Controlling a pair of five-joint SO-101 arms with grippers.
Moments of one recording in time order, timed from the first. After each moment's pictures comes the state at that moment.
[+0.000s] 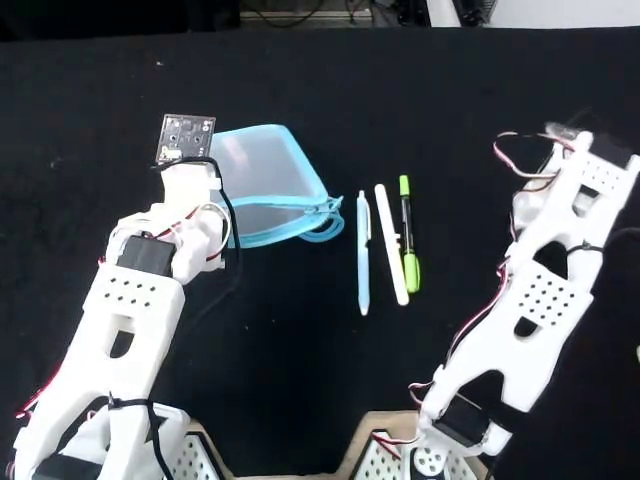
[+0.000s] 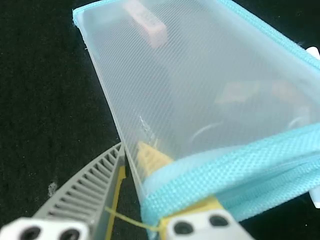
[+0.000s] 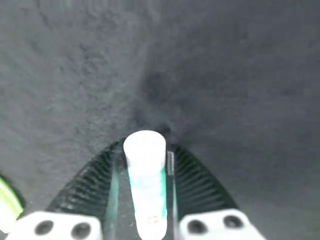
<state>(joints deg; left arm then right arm) 7.8 -28.5 45.8 49.5 4.7 33.1 56.2 -53.1 99.4 20.8</state>
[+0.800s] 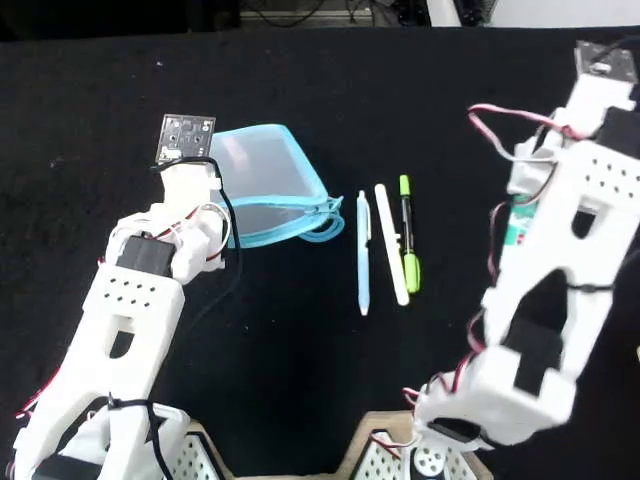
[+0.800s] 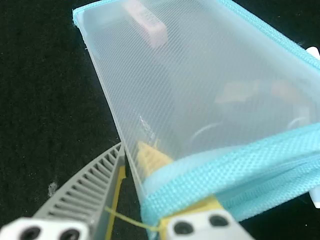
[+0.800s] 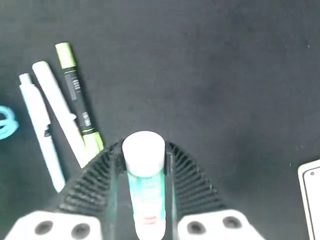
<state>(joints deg) 7.8 -28.5 45.8 49.5 4.7 24.4 3.6 -22.3 99.4 9.9</state>
